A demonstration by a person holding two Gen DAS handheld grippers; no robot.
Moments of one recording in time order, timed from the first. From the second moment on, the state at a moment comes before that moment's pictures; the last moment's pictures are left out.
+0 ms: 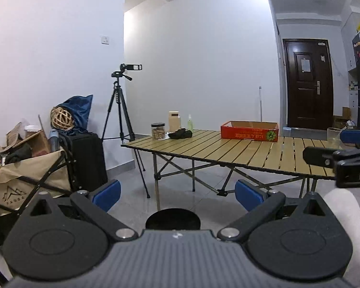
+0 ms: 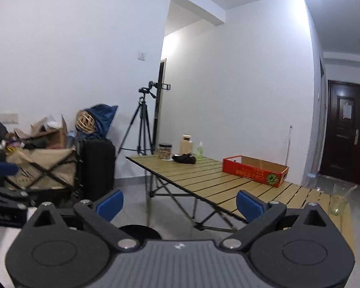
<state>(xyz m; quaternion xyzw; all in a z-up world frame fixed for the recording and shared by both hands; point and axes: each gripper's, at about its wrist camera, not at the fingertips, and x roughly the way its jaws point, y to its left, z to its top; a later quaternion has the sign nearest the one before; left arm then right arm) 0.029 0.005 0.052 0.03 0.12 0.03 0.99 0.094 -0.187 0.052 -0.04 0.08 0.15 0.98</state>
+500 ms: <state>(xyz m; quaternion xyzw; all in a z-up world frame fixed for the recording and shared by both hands) -0.029 0.019 0.050 0.02 0.11 0.05 0.99 0.037 -0.176 0.043 0.01 0.12 0.16 0.98</state>
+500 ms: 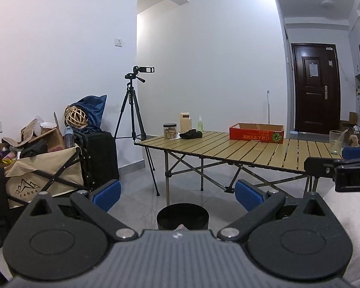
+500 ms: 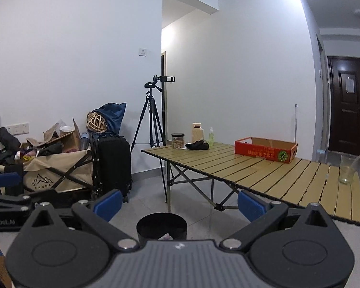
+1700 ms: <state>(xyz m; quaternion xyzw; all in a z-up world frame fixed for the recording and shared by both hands) -0.041 0.023 0.047 0.02 0.10 0.02 0.99 0.028 -0.184 0.028 0.04 0.11 0.14 0.98</state>
